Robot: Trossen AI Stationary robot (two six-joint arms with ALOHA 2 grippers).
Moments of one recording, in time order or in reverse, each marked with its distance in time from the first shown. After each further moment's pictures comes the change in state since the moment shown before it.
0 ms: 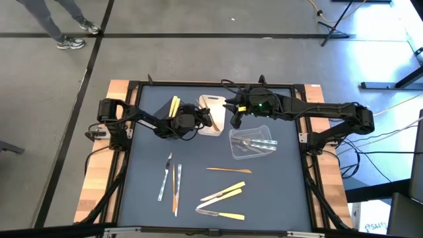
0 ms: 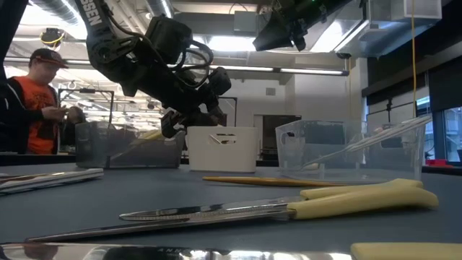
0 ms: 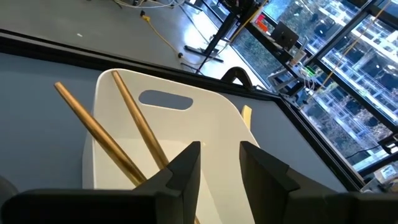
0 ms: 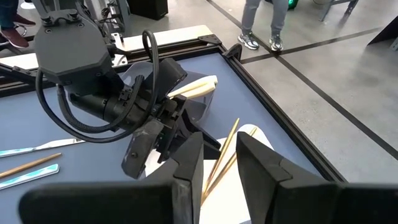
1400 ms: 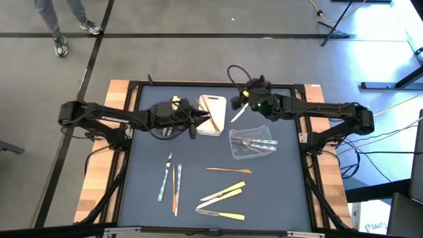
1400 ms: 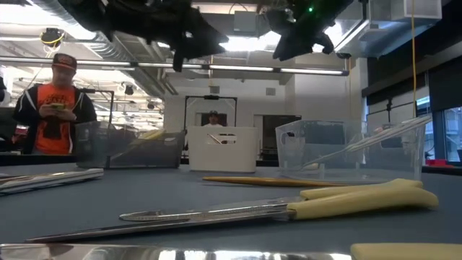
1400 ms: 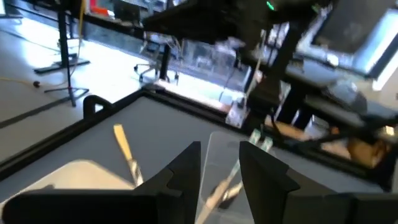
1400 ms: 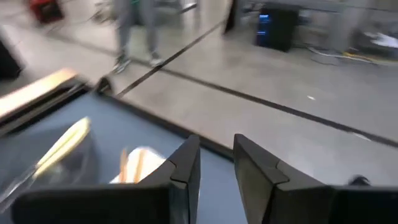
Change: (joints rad) left arm -0.001 -0.489 0.000 -0.284 0.584 0.552; right arm -0.017 0.000 0.000 -0.071 0.544 0.362
